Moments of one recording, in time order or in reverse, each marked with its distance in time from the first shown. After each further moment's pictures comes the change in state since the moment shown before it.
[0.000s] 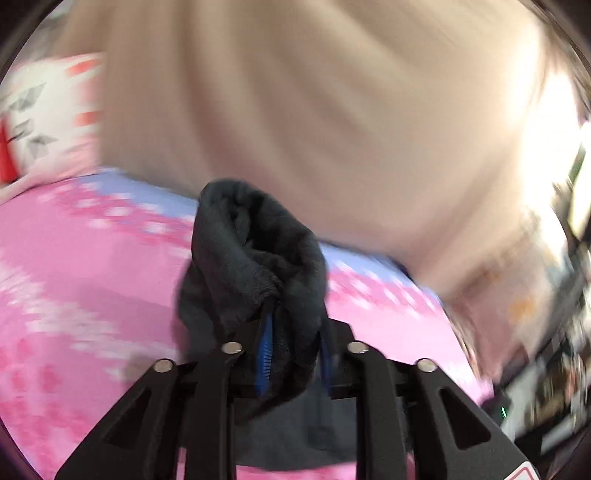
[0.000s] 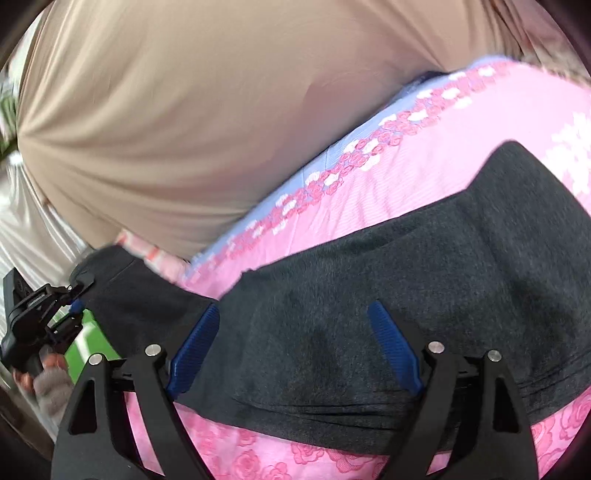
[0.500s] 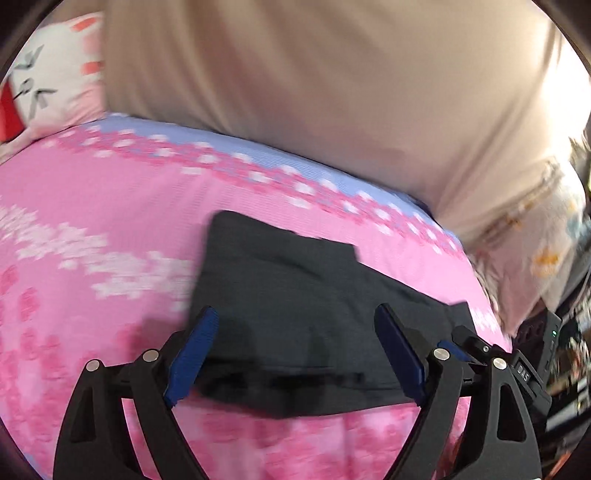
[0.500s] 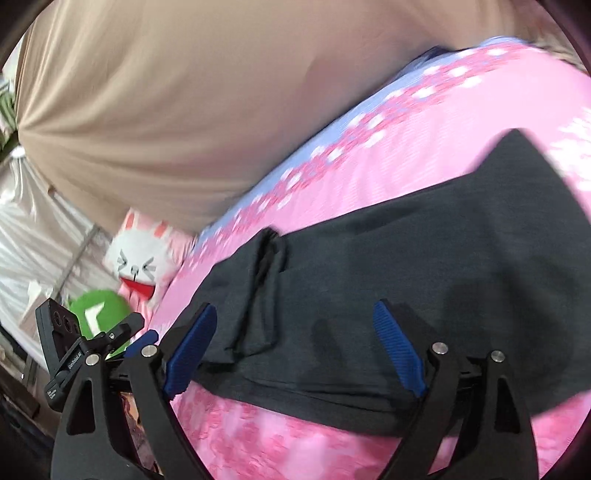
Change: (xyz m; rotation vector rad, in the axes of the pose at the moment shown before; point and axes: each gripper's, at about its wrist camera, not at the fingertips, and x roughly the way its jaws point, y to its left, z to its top) left arm 0.007 0.047 -0.070 -0.067 0.127 0.108; right arm 0.028 0.022 0.005 -0.076 0.213 0.011
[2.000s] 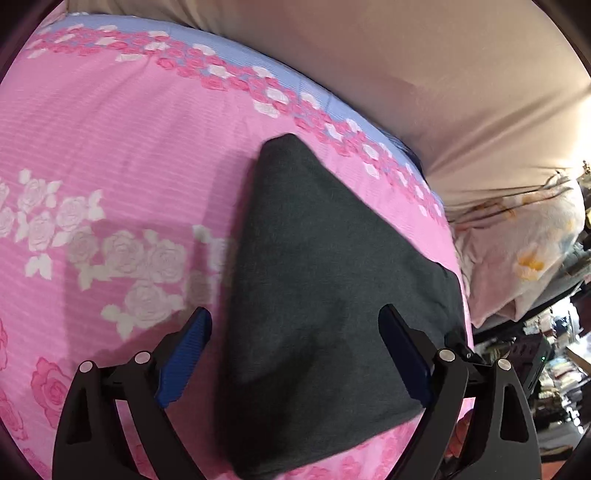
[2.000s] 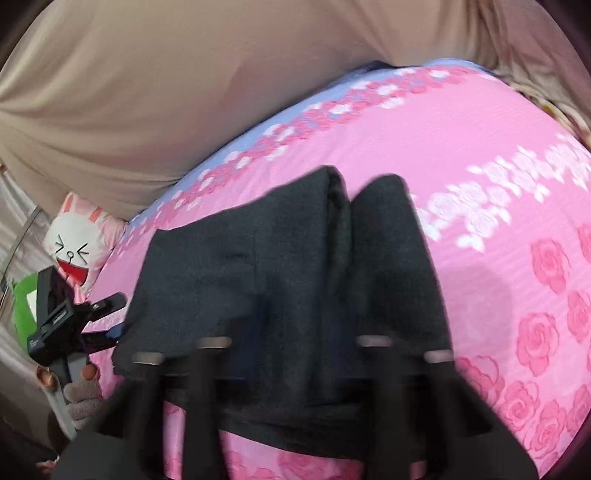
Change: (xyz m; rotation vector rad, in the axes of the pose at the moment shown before) left arm 0.122 -0.033 -0.003 -0.144 0.320 -0.211; right arm -0.086 -0.067 0.021 -0.075 -0.048 -0.291
